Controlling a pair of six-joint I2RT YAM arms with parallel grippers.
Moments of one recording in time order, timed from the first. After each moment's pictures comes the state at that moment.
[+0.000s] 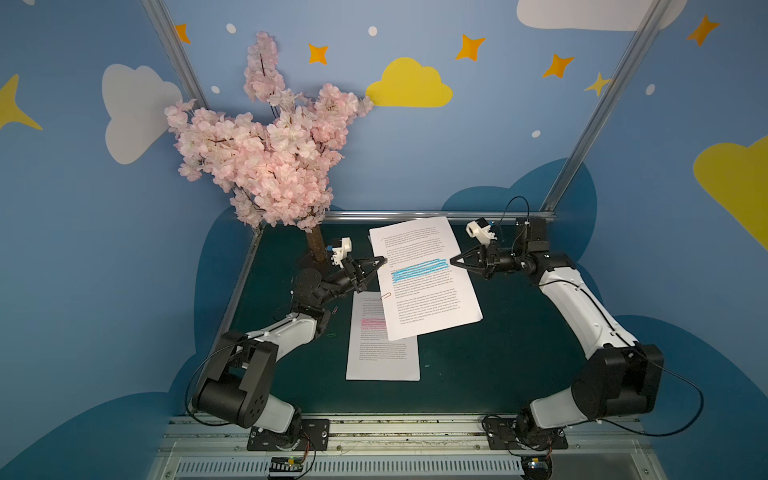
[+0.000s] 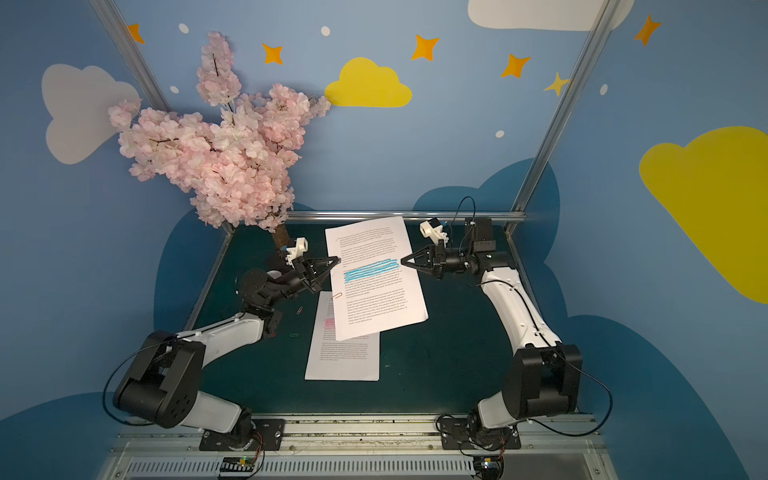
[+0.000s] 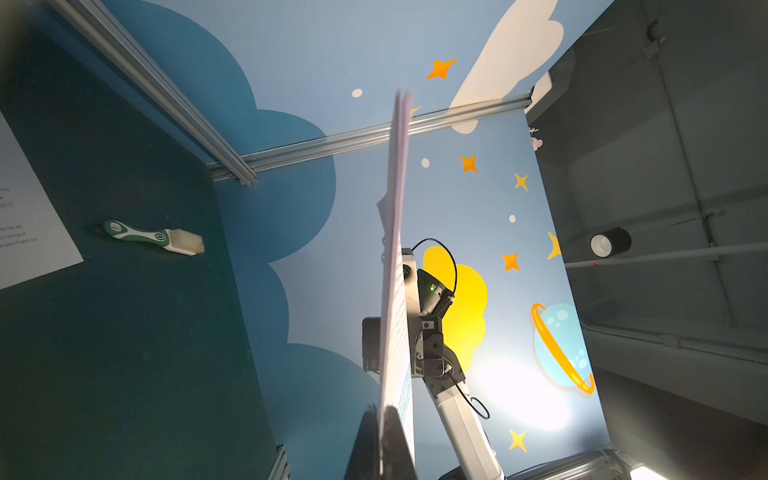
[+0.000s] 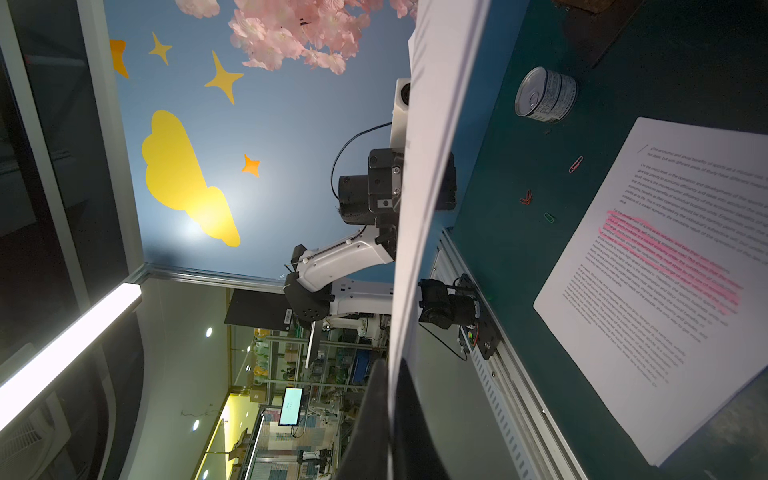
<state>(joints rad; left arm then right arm) -0.29 1.47 0.67 1.09 0.77 -1.57 0.15 1.49 1.33 -0.52 -1.44 0.63</state>
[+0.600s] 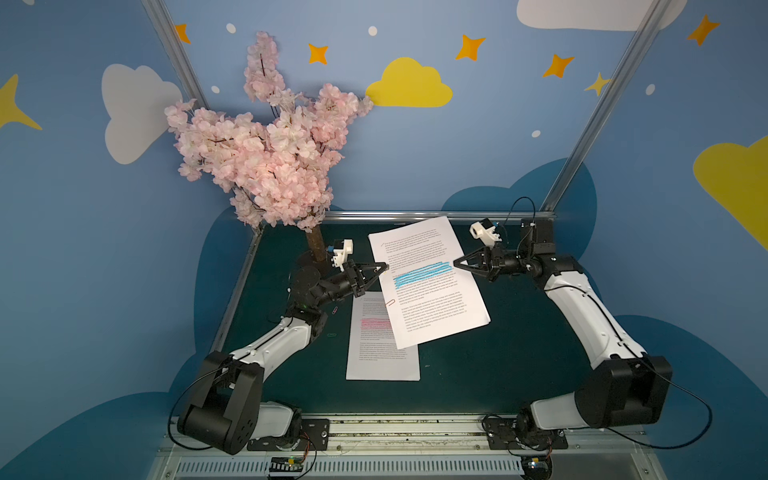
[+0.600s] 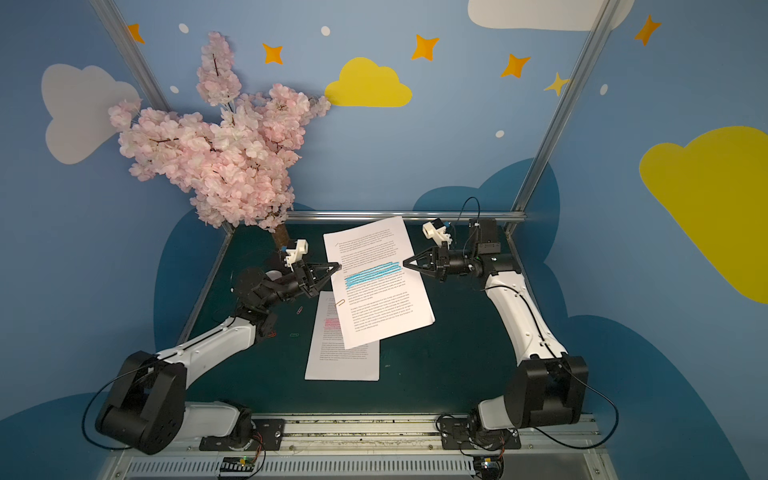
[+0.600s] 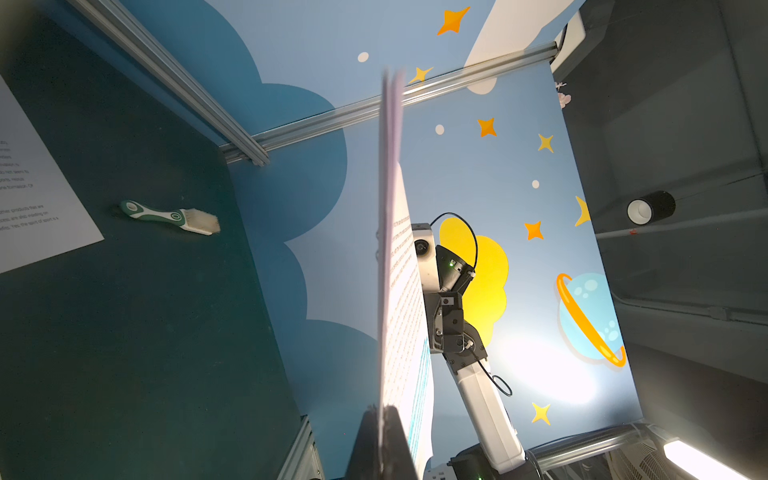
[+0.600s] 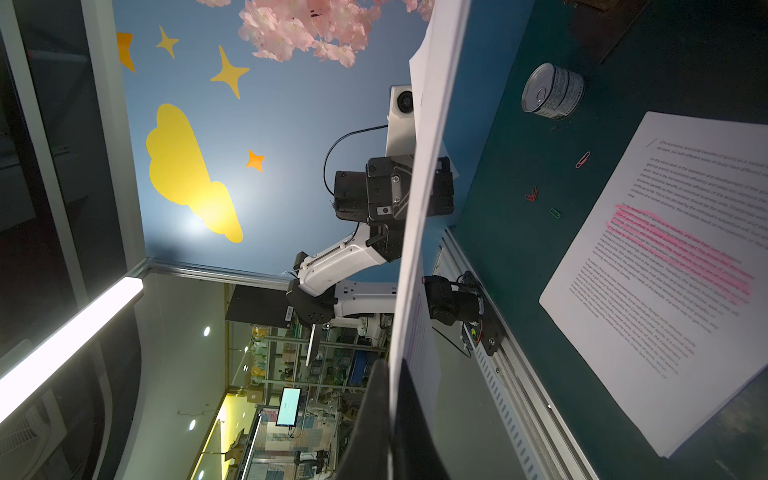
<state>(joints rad) -0.30 1.35 0.67 0.88 0.82 -1.44 0.14 1.43 1.31 -0.56 -1.44 0.62</state>
